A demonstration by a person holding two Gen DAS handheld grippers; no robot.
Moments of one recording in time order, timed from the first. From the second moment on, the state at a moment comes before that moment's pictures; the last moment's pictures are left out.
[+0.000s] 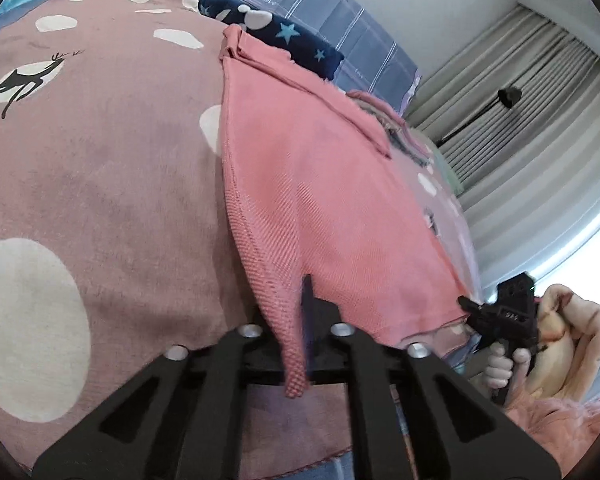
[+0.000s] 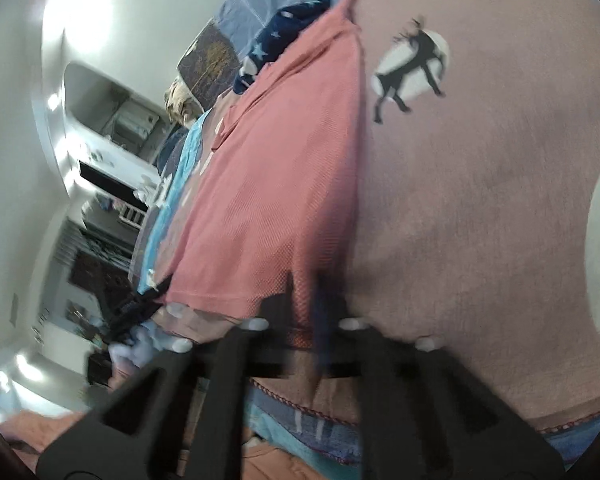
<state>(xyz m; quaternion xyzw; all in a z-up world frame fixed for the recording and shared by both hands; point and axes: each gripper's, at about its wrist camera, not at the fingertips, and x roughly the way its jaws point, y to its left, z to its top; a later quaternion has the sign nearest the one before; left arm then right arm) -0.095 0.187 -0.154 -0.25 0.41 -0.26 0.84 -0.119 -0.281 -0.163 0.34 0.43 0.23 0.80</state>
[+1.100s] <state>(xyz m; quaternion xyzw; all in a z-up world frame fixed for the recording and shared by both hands) -0.114 0.148 -0.027 -0.21 0.29 -0.27 0.89 -0.135 -0.309 -0.036 0.26 0.29 0.16 0.91</state>
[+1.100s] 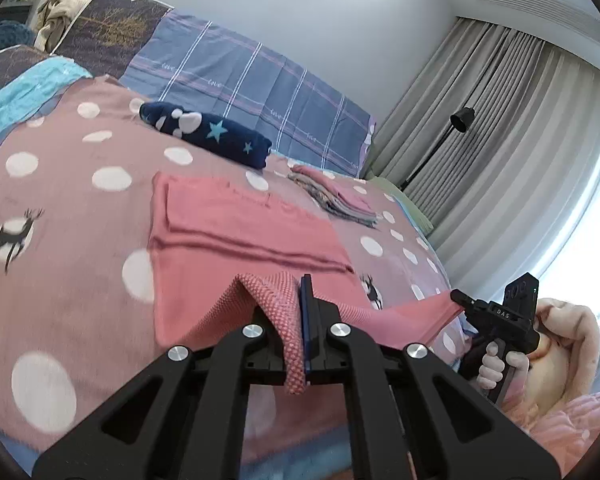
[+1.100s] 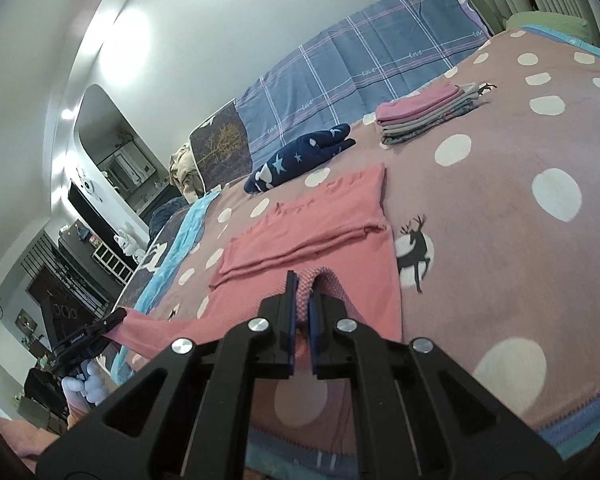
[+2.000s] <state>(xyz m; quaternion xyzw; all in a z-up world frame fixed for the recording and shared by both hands) 0.156 0.133 -0.097 -0.17 0.41 -0.16 0.88 0.163 -0.301 -0.089 0.22 0.38 0.12 0.89</state>
